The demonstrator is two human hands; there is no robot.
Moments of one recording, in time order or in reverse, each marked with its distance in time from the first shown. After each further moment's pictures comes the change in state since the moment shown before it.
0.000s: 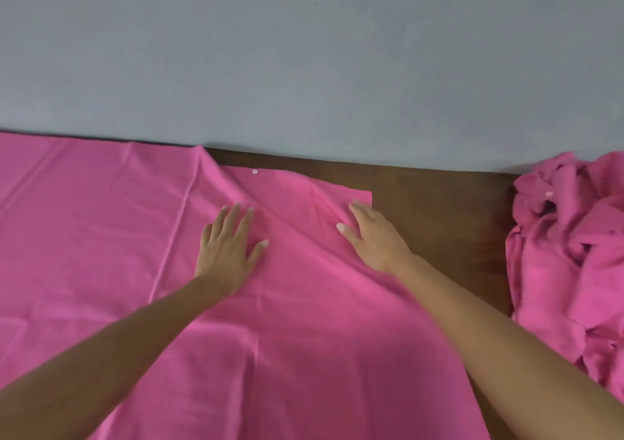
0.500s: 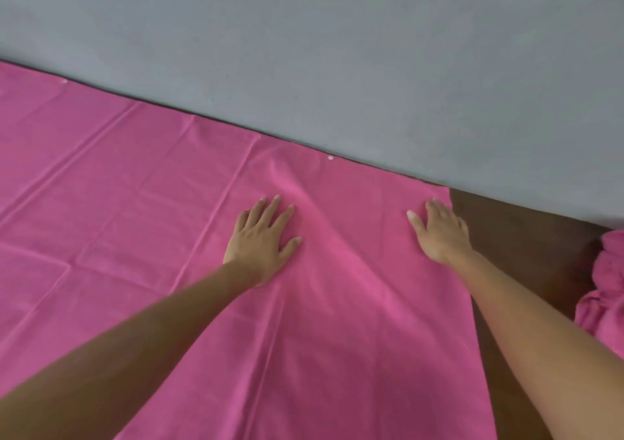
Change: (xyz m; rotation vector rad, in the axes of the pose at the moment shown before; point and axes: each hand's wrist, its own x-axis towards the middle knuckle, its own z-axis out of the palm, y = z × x) left_hand 0.006 0.000 0.009 0.080 -0.046 -0.091; right_hand 0.085 0.069 -0.005 -0.176 -0.097 0.223
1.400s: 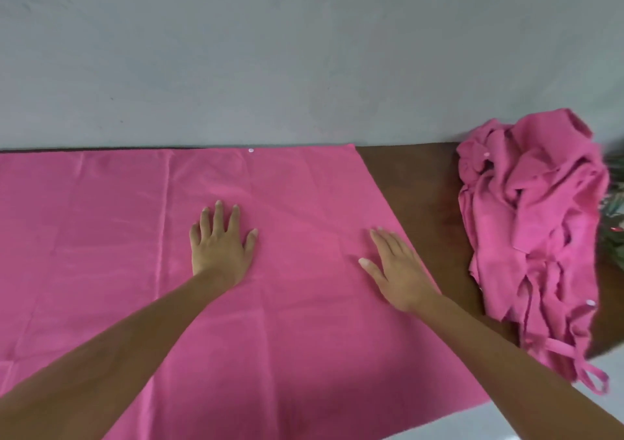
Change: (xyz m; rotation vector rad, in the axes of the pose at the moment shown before) left_hand -0.001 -0.005 -0.007 -0.006 -0.030 0.095; right_hand -0.227 -0.024 0.056 0.093 0.106 0.068
